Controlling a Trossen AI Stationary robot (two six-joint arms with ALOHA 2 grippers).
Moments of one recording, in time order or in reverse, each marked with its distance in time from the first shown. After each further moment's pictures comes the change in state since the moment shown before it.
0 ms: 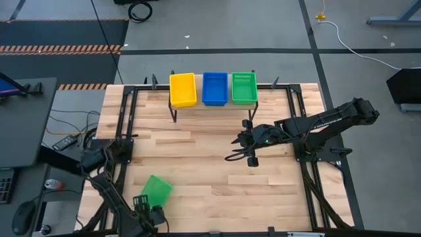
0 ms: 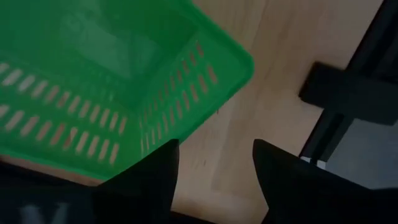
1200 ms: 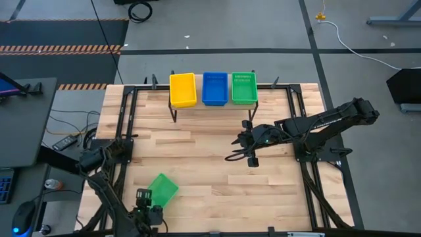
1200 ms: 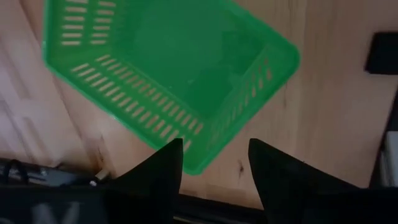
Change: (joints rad) left arm -0.026 -0.005 0.078 -0.228 -0.174 0.265; right arm 0.000 0.000 0.001 0.000 -0.024 0.004
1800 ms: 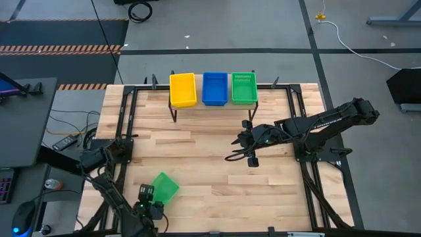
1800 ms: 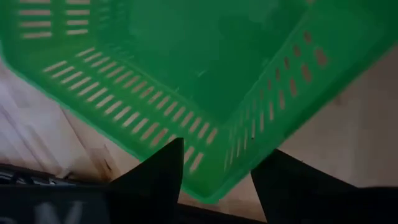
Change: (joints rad) left arm 0.016 0.004 -0.166 0.099 -0.001 0.085; right arm 0.000 0.000 0.000 0.000 -0.001 0.000
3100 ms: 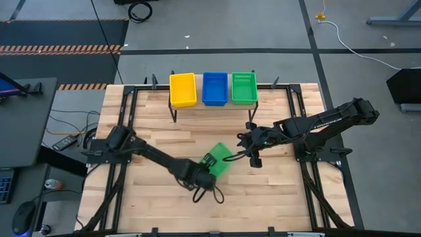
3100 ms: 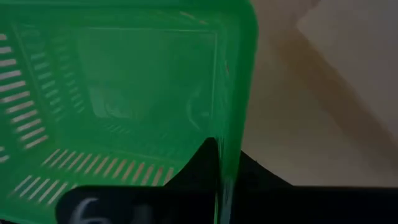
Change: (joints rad) left arm 0.627 0.000 -0.086 0.758 -0.293 1.284; right arm 0.000 0.000 0.001 -0.146 -0.009 0.122
